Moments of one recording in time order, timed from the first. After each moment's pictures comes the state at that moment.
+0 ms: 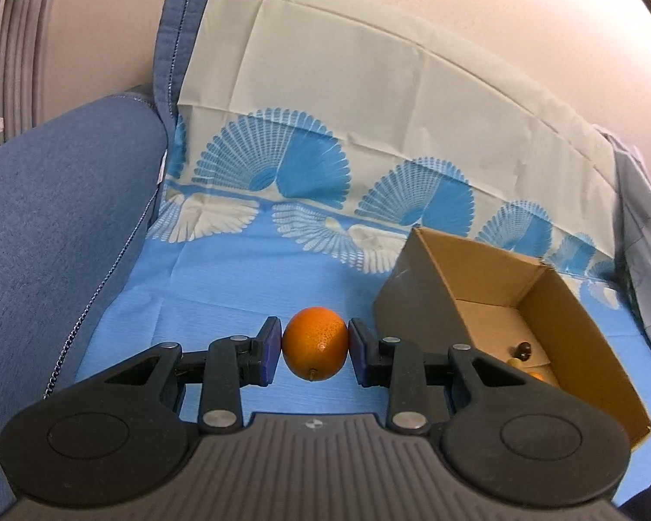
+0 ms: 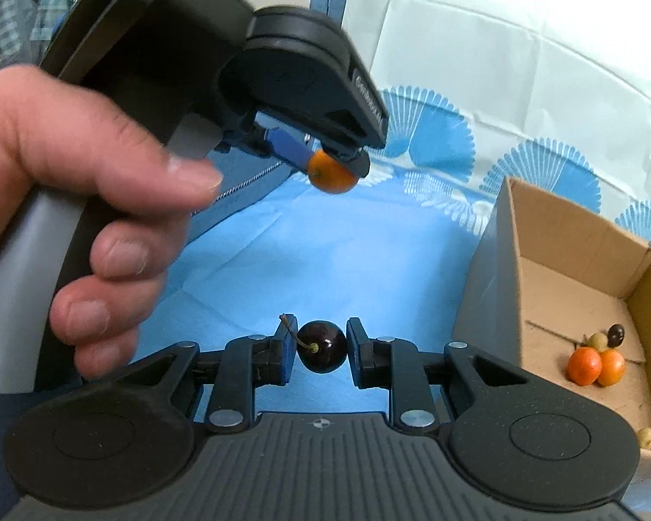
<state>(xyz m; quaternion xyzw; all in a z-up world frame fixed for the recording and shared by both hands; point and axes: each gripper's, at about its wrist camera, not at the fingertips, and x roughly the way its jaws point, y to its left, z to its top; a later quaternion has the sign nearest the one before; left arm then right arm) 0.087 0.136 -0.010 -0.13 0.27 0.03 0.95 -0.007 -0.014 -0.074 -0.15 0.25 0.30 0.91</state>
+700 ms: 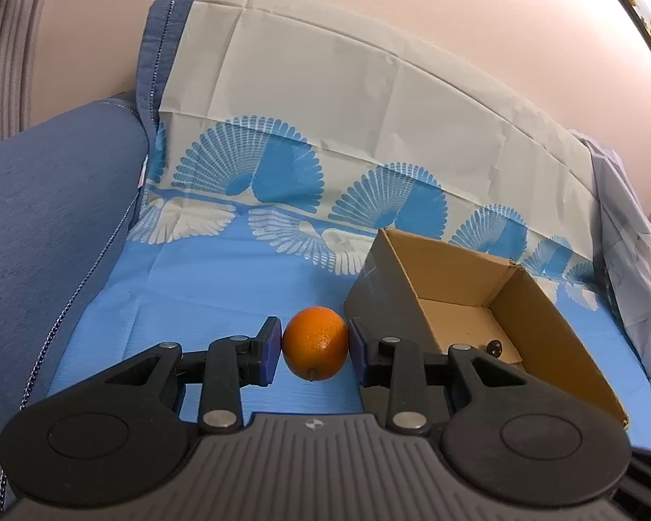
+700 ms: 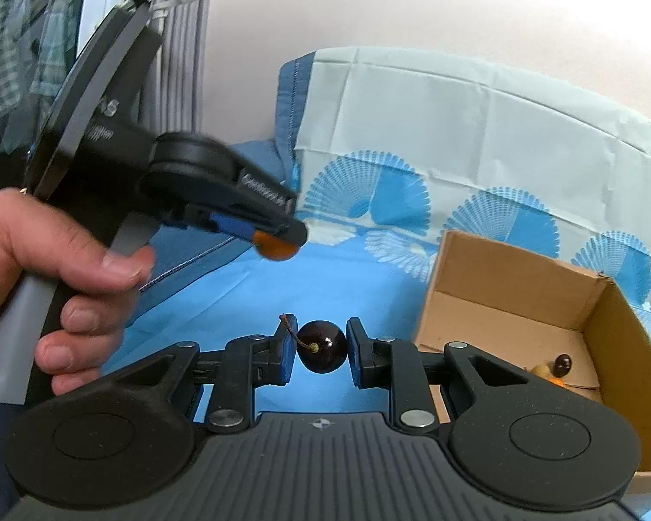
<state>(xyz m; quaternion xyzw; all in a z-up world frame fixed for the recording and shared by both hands) 0.069 0.119 -0.006 -0.14 0.26 0.01 0.96 -0.017 -0.086 -0.041 -0.11 0.17 0.29 0.93</state>
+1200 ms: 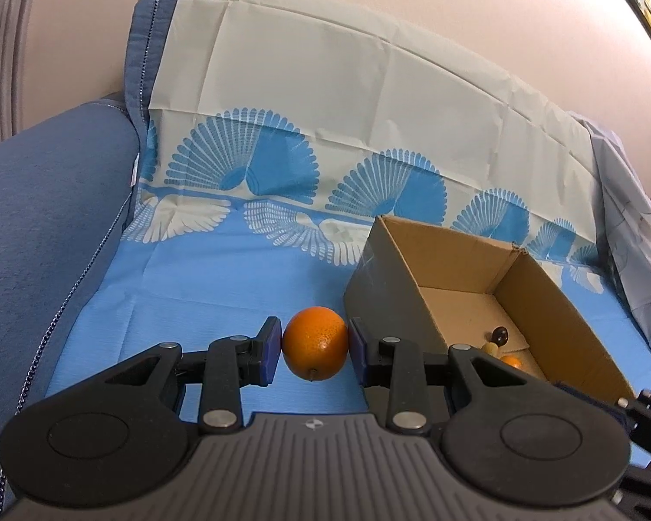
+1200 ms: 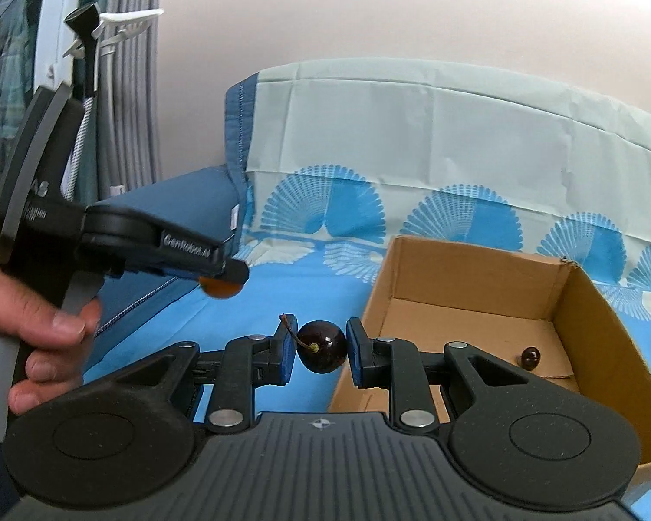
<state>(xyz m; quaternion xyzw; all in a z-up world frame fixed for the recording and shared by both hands) 0.078 0.109 -0.012 -0.11 0.27 0.01 0.96 0.004 -0.119 -0.034 -0.06 0.16 0.25 0.95</state>
